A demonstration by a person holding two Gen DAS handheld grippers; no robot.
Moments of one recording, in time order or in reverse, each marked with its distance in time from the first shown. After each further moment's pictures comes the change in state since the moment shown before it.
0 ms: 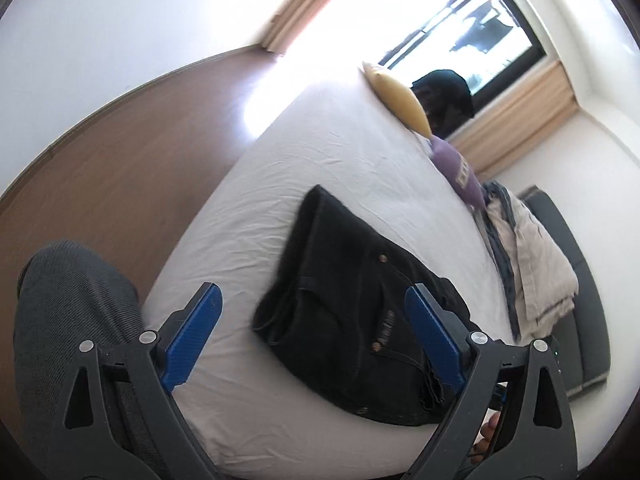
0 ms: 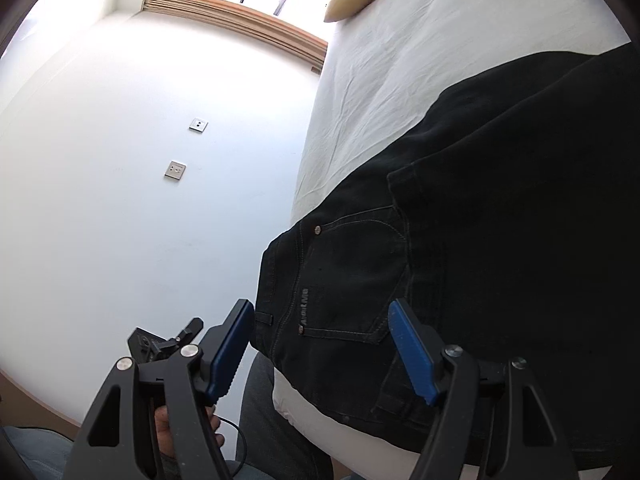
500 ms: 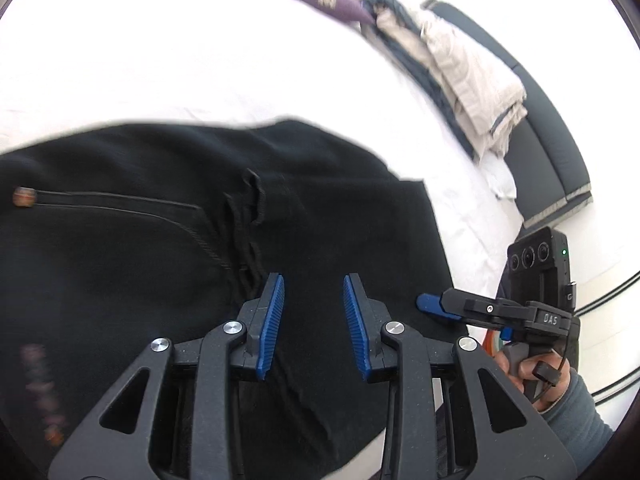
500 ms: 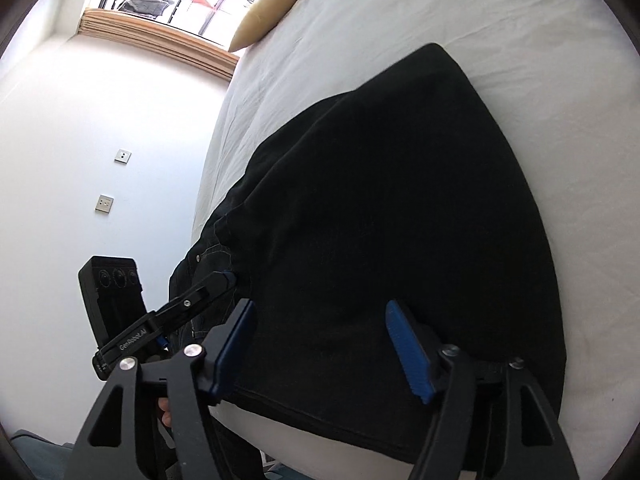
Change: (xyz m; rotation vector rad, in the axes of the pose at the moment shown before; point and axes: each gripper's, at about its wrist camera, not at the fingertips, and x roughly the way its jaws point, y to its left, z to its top) left arm 0.183 -0.205 -0.083 0.526 0.464 -0.250; right arm -0.111 -0.074 0.002 0.061 -0.057 -0.286
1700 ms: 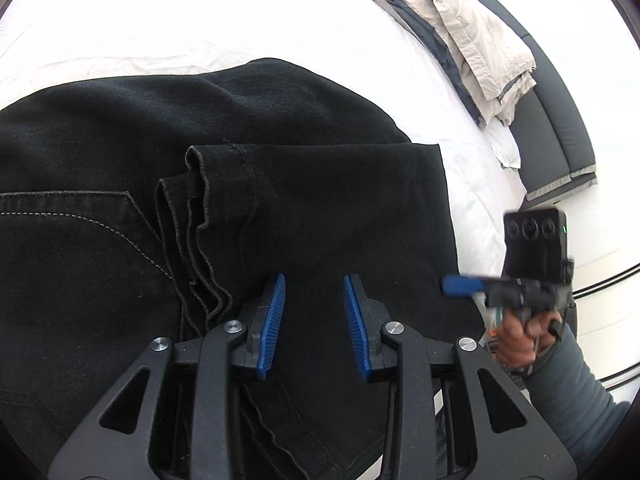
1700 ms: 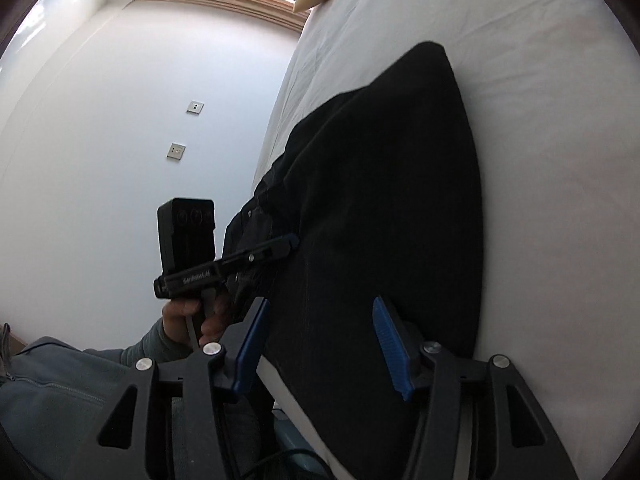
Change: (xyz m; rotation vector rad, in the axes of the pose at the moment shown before) left arm 0.074 -0.011 0.005 0.005 0.199 -0.021; right arm -0.042 -0.088 0.001 -0.092 0.242 0.291
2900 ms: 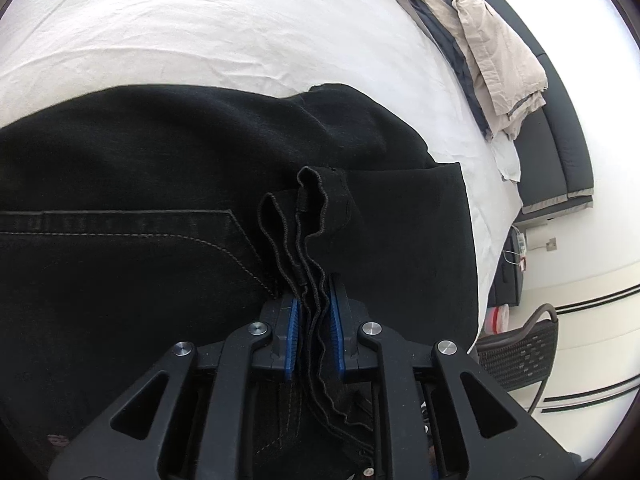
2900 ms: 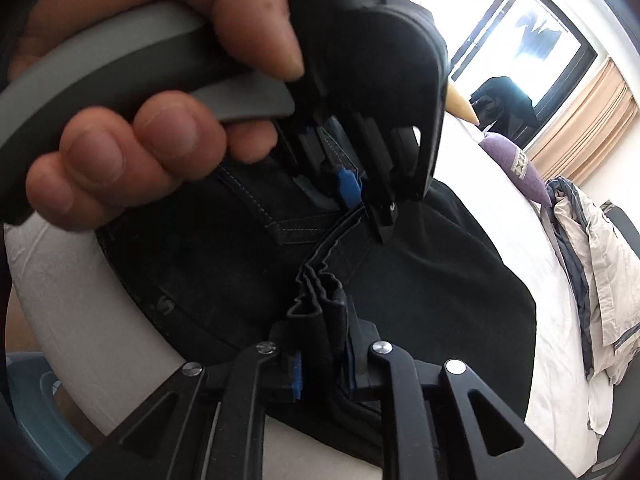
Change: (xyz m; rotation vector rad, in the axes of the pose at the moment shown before) left arm -0.034 0.049 0.036 -0.100 0.048 -0.029; right arm 0.276 0.194 -0.087 -0.955 -0.060 -1.119
